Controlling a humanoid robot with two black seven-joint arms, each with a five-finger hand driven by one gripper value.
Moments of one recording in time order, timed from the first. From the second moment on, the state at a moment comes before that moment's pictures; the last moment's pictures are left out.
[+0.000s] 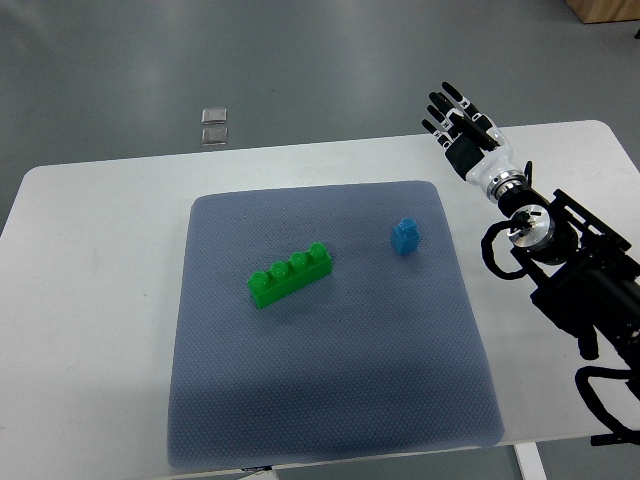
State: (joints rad) left arm 0.05 0.00 -0.09 -0.16 0.07 0.02 0.15; right arm 0.75 -0.06 1.06 0.56 -0.17 0.19 0.20
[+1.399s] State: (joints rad) left arm 0.04 0.00 -0.09 -0.16 0.07 0.02 0.15; right arm 1.60 -0.33 -0.46 0.82 -0.75 0.52 0.10
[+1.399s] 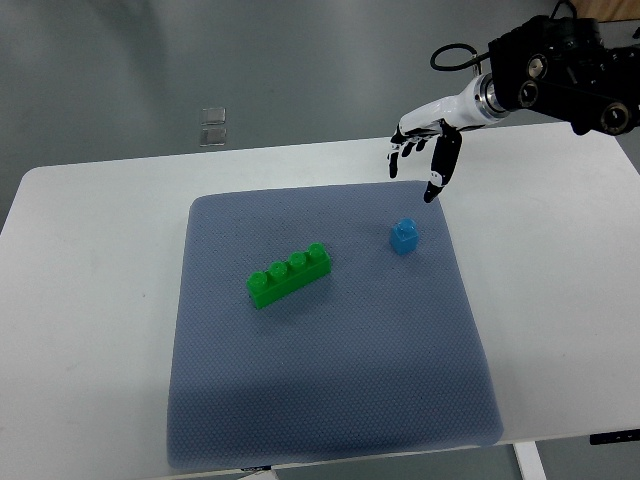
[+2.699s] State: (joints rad) left arm 0.04 0.00 -0.09 -0.16 0.07 0.02 0.15; right arm 1.36 -0.22 -0.45 0.72 -0.76 0.33 0.08
